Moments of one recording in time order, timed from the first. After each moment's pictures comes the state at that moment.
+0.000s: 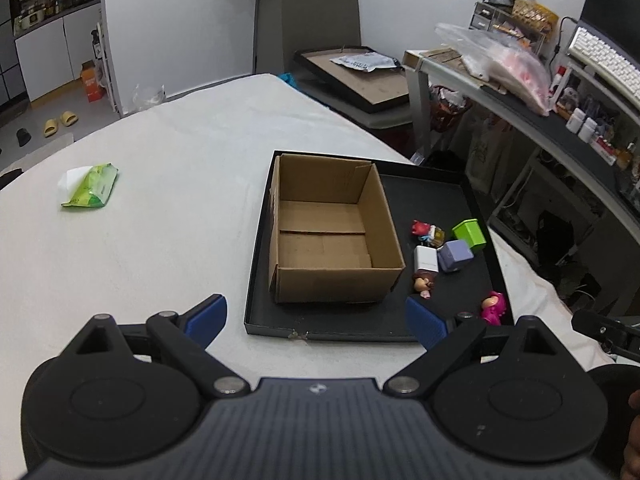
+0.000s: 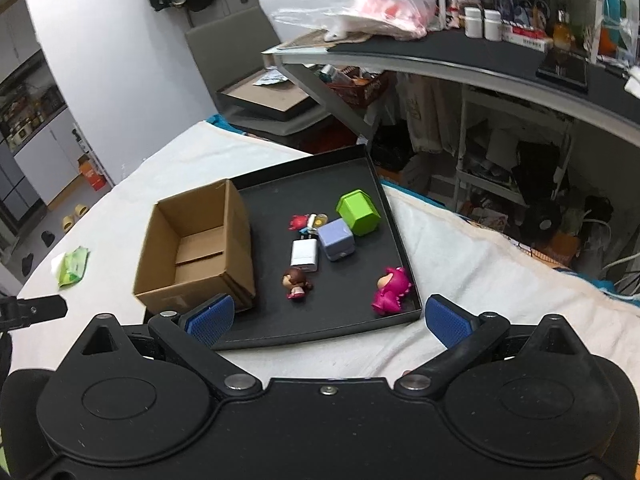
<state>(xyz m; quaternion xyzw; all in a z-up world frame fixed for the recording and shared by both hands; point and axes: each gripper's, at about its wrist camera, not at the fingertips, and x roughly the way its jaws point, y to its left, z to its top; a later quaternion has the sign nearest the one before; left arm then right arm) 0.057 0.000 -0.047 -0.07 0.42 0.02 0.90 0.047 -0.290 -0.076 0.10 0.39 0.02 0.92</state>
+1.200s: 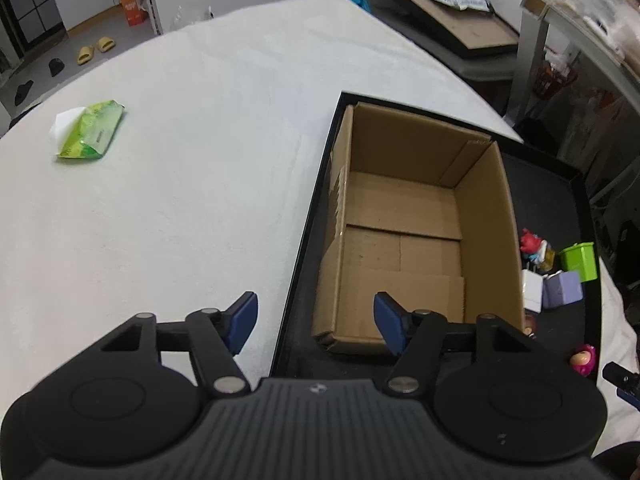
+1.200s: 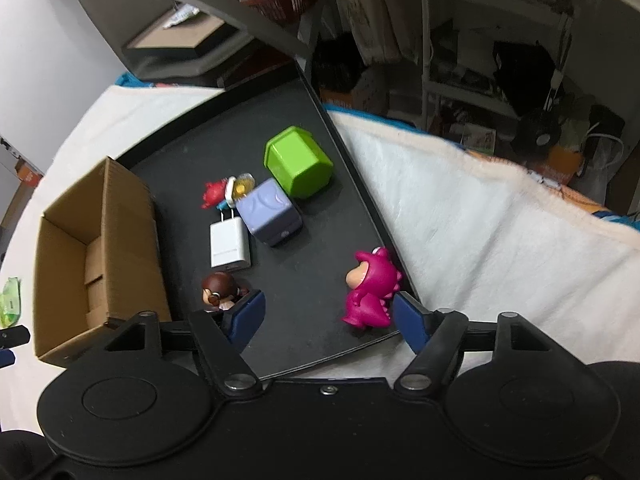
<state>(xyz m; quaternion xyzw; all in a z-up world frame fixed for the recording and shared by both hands) 0.195 0.039 -0.141 -0.09 0.53 0.10 0.84 0.173 -0.312 -0.181 0.16 0.50 -0.06 0.85</state>
